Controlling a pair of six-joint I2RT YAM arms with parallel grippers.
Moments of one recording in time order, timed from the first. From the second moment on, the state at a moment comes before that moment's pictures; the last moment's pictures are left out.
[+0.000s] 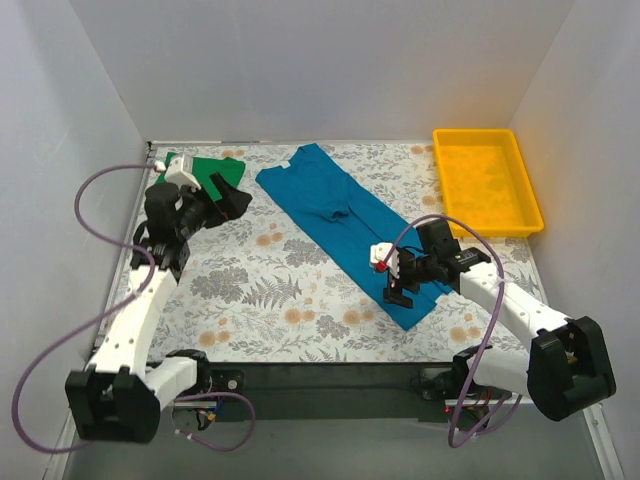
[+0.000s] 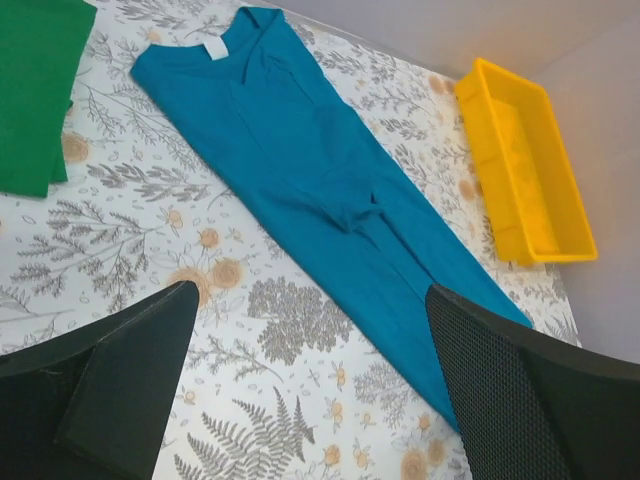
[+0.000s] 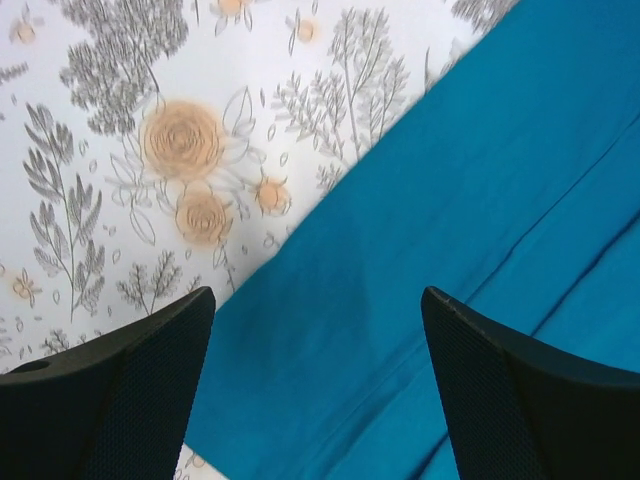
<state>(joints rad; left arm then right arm) -0.07 1.18 0.96 -0.17 0.31 -0.51 0.41 1.19 0.71 -0.50 -0.70 -0.93</state>
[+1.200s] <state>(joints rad) -0.69 1.07 0.41 0.07 0.30 -0.84 0.44 1.18 0.55 -0.52 -0.64 -0.90</state>
